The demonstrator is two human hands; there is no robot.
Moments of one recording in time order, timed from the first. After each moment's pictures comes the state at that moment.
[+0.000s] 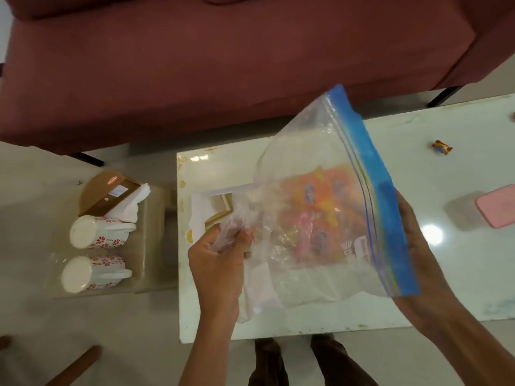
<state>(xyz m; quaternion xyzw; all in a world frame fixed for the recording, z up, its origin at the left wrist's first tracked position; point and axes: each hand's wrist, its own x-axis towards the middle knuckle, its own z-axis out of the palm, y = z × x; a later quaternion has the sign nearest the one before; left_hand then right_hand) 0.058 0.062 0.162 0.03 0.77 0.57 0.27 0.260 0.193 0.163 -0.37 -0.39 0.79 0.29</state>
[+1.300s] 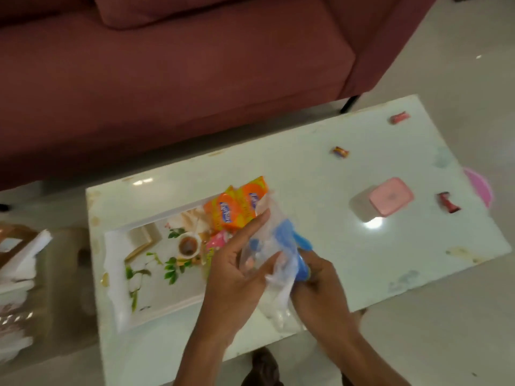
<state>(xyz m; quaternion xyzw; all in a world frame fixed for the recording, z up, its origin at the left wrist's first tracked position) 0.167 0.153 0.172 0.30 0.65 0.52 0.47 0.296 0.189 0.177 -0.52 -0.54 0.62 0.24</state>
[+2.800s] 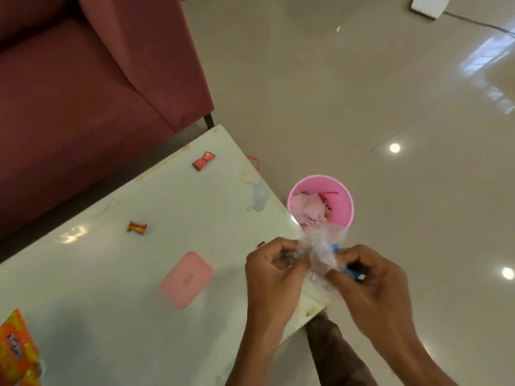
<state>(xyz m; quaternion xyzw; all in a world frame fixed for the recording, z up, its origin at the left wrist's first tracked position) 0.606 0.485 0.113 0.32 0.66 0.39 0.56 0.743 0.479 0.131 -0.69 -0.50 0.42 0.32</state>
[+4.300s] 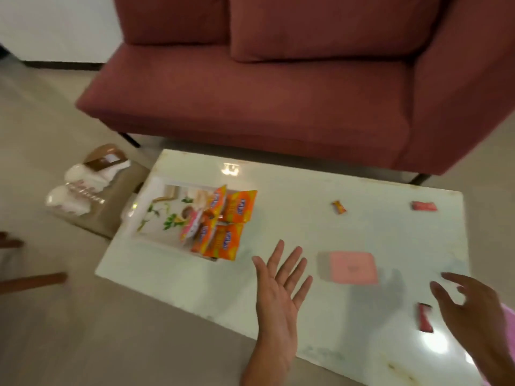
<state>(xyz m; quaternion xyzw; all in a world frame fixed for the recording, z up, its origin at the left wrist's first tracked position) 0.456 0.303 0.180 -0.19 0.54 0.74 0.35 0.642 0.527 0.077 -0.56 -0.76 0.31 0.11</state>
